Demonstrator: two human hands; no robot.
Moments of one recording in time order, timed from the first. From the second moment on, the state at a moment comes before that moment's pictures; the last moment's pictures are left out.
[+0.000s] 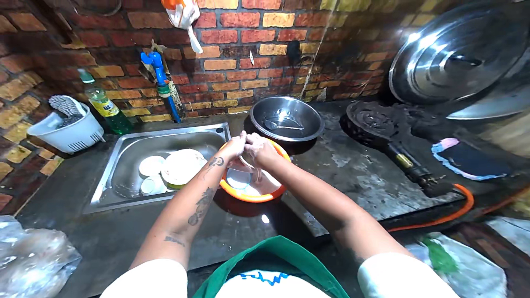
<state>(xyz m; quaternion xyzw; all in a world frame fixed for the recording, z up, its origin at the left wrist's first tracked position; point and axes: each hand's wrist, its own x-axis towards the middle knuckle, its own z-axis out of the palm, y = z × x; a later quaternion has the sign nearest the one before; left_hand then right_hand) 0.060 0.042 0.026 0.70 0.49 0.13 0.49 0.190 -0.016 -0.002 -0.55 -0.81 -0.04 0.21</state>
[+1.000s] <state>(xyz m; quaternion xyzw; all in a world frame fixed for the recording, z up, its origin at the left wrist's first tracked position) 0.070 -0.015 0.011 0.69 0.42 0.38 0.45 0.150 -0.045 0.020 -0.78 -0.52 0.00 0.34</state>
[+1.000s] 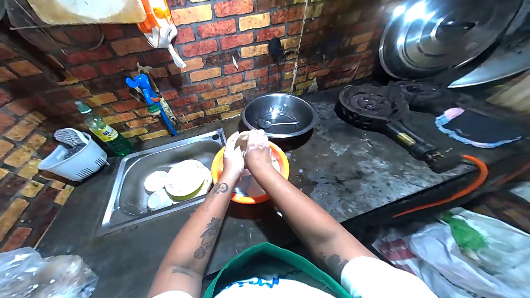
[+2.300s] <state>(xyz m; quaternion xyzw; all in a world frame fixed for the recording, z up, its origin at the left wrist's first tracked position) 0.061 0.003 0.006 0.74 0.21 0.34 0.54 0.187 -0.058 0.015 -0.40 -0.62 -0.01 0.67</state>
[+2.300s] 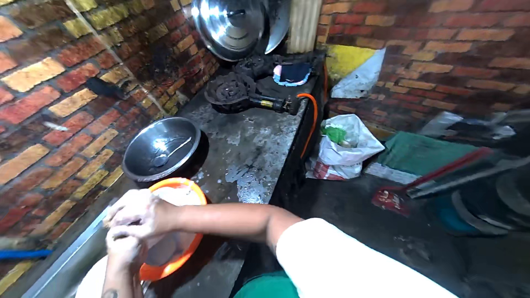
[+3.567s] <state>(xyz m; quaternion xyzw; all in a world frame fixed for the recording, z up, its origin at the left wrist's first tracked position) 0.068 0.001 0.025 0.50 0.36 0.43 0.66 0.198 -0.026 0.028 -0.59 -0.66 0.07 0.46</state>
